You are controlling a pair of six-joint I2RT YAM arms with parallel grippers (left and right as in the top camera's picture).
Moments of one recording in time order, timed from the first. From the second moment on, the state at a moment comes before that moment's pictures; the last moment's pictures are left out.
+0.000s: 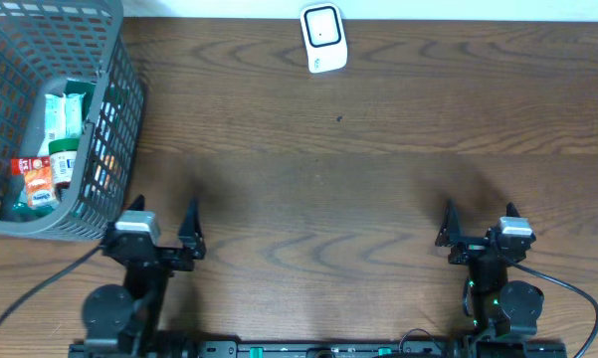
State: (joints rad) left arm -0.04 0.15 0.40 -0.35 0.08 -0.12; right arm -0.05 0.01 0.01 -0.07 -0.01 0.07
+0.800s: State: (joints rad) left arm 0.02 1.38 2.12 -1.32 0.04 0.01; right arm -0.05 0.01 0.01 -0.07 -0.01 0.07
